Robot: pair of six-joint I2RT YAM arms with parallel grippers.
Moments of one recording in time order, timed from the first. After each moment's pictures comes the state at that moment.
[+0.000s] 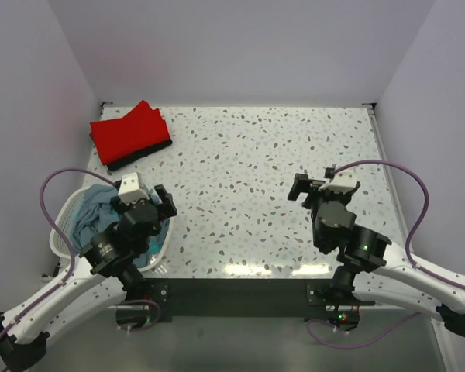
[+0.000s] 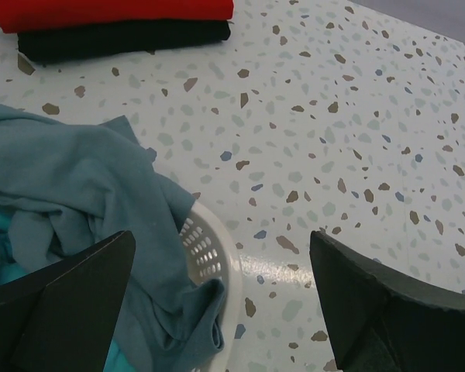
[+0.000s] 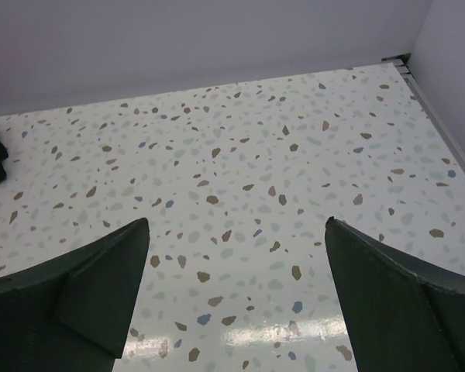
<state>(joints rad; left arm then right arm) -0.79 0.55 0.58 -0.54 -0.81 -0.64 1.09 0.70 0.73 -0.15 1.18 0.23</state>
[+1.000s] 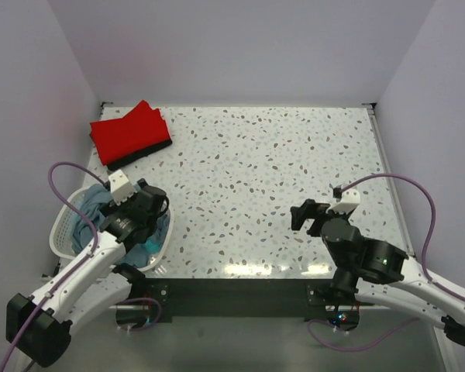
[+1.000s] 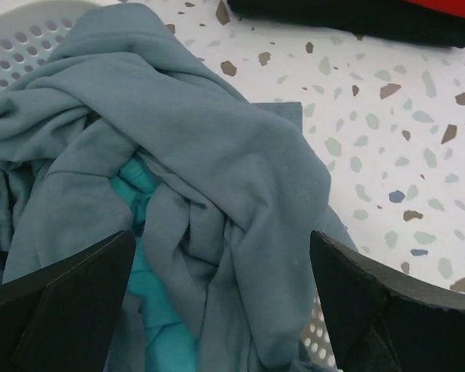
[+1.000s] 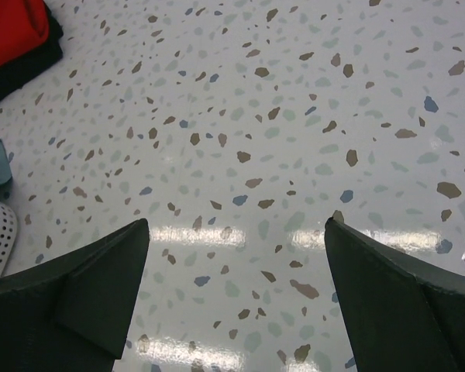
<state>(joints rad) -0.53 0.81 0.59 -0.70 -0.95 -0.90 1.09 0.46 0.63 -0.64 0.86 0.71</state>
